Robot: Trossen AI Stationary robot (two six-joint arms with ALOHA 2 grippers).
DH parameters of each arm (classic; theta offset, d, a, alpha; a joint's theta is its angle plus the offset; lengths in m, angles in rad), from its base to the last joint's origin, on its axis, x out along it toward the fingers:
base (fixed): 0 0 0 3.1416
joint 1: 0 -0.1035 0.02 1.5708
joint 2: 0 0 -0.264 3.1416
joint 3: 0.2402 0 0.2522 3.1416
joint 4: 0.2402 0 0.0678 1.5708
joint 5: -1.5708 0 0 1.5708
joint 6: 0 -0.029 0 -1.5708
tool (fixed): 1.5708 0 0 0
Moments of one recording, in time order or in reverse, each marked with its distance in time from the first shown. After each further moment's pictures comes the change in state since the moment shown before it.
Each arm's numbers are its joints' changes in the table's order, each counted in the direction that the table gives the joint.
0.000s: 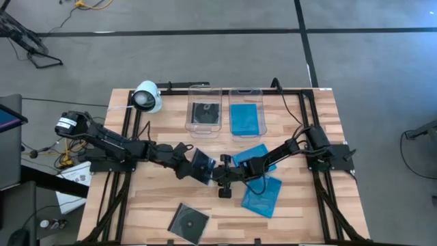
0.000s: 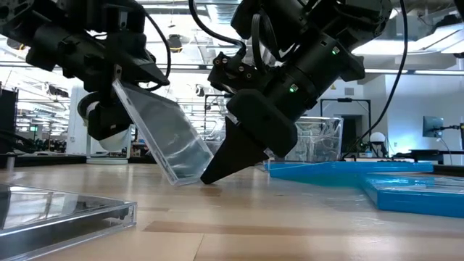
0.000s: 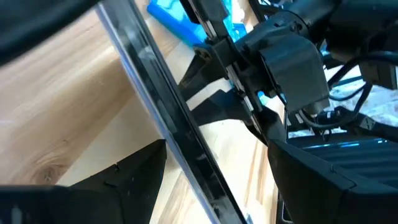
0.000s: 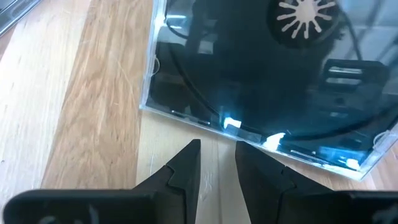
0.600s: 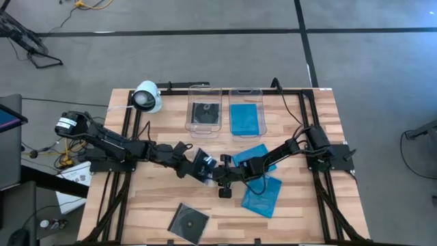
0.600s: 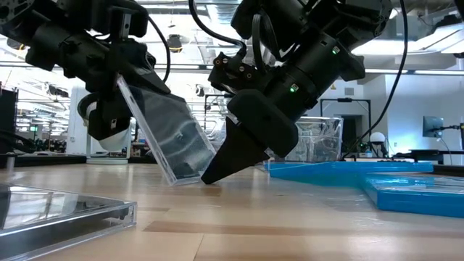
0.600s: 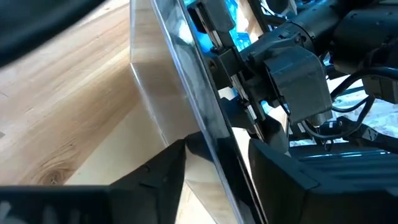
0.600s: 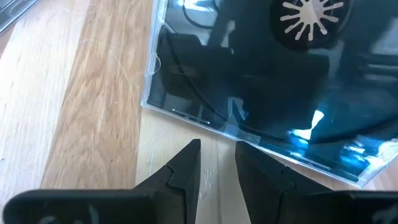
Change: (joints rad) left arm 0.000 -0.001 0.000 0.001 0.034 0.020; right arm -0.001 -0.001 0.000 0.006 0.000 0.000
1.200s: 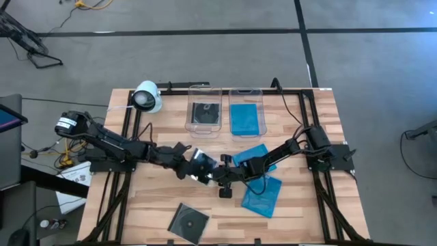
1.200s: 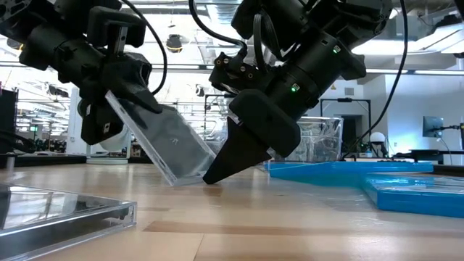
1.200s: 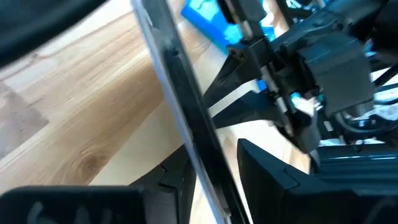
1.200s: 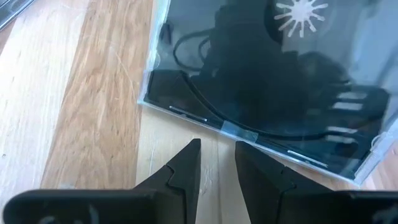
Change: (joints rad) left arm 0.024 0.000 0.000 0.084 0.055 -0.014; right arm 0.000 -0.002 0.000 0.019 0.001 0.000
